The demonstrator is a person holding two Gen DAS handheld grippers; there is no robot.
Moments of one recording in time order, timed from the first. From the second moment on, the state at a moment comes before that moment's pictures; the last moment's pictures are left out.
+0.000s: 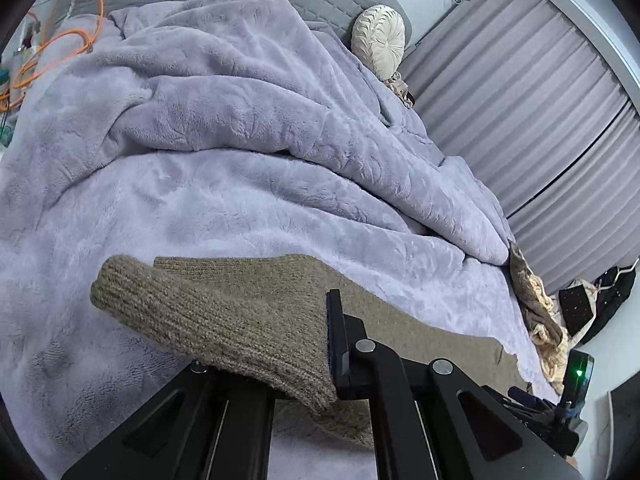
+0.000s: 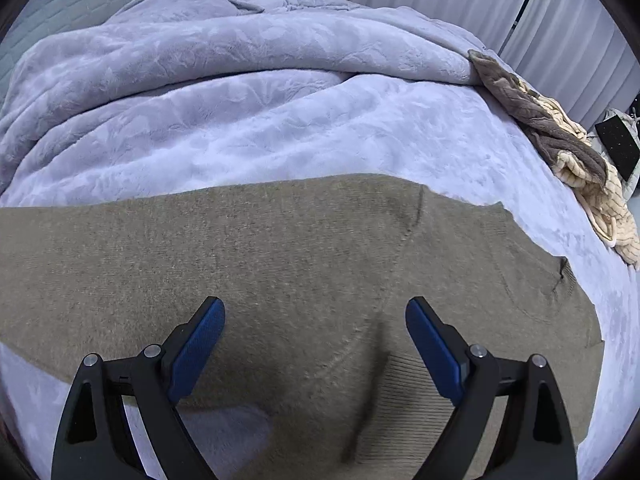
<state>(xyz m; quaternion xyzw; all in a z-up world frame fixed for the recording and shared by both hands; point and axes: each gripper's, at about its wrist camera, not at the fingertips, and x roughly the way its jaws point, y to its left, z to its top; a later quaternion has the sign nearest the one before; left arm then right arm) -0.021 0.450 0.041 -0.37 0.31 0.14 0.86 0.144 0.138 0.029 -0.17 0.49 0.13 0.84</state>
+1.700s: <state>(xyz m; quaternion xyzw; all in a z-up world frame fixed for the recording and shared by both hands) 0.120 0.078 0.085 -0.05 0.46 0.04 0.89 0.126 -0.090 0.055 -0.06 0.51 0.11 0.85</state>
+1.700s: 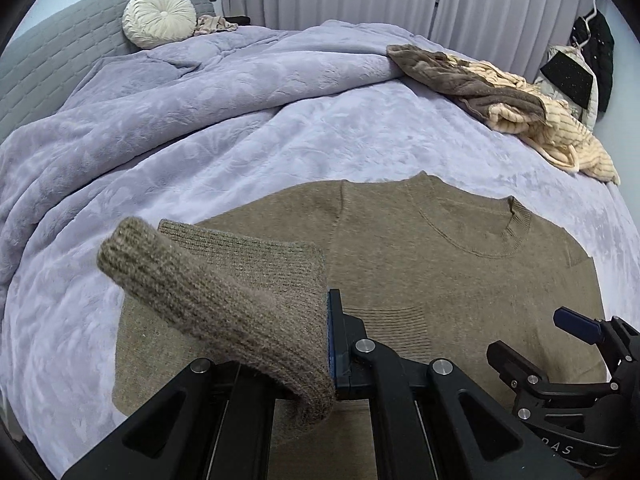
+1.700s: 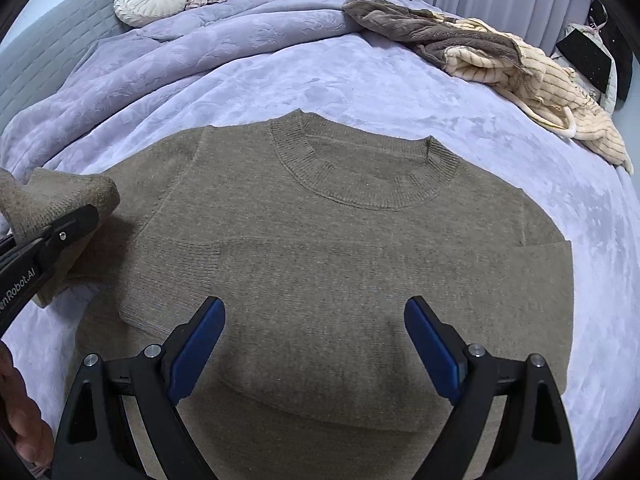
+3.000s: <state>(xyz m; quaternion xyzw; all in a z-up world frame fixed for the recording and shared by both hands) 0.121 -0.167 0.094 0.09 0.45 -0.07 0.89 0.114 -0.280 0.058 0.01 0.49 0.02 0.87</state>
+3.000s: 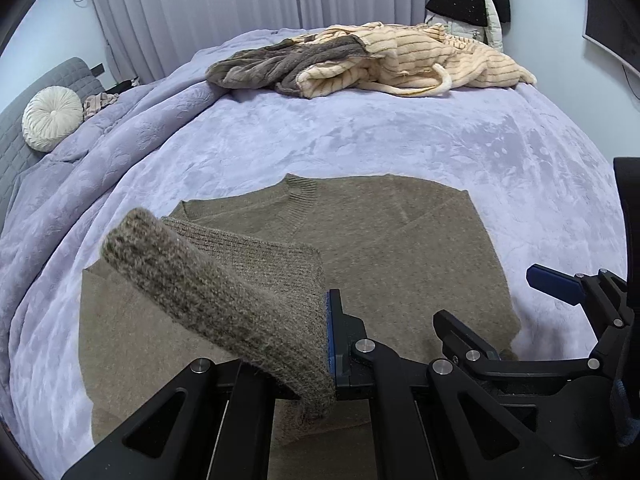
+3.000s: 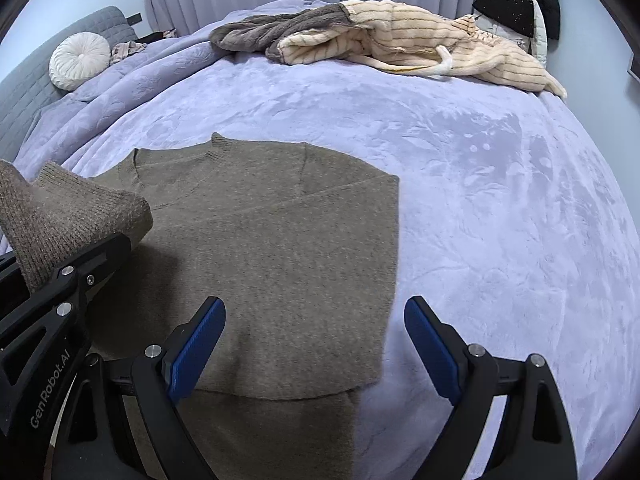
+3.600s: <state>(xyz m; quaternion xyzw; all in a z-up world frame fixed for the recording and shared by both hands) 0.088 -0.206 0.066 0.12 0.48 -0.15 0.86 0.091 -0.331 0.058 0.05 0.48 0.00 0.88</state>
